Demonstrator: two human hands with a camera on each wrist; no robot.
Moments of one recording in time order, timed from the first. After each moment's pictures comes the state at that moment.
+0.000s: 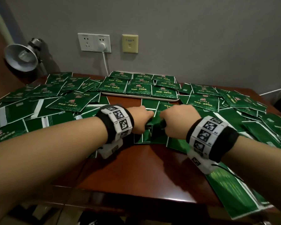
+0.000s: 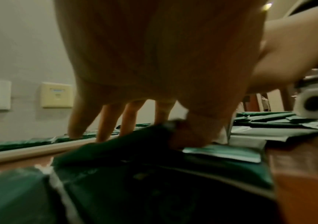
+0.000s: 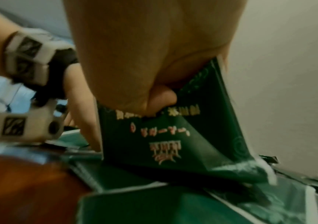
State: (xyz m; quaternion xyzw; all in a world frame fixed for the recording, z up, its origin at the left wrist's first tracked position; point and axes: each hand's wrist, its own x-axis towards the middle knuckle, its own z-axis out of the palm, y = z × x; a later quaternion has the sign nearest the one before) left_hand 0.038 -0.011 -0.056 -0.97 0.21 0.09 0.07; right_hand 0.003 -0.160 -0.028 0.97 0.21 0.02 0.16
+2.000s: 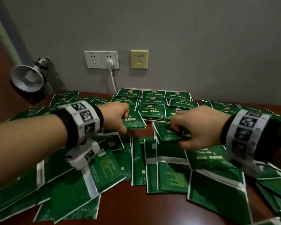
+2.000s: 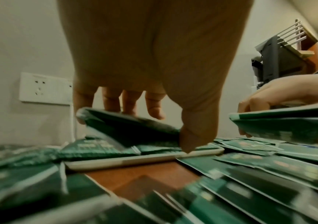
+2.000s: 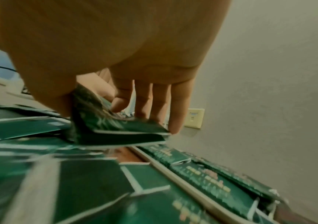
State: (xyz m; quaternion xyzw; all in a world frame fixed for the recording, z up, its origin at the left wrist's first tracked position) left_hand 0.117 0.094 -0.004 -0.99 0.08 0.09 -0.04; right_hand 0.104 -0.173 0.004 0.91 0.38 0.02 0.14
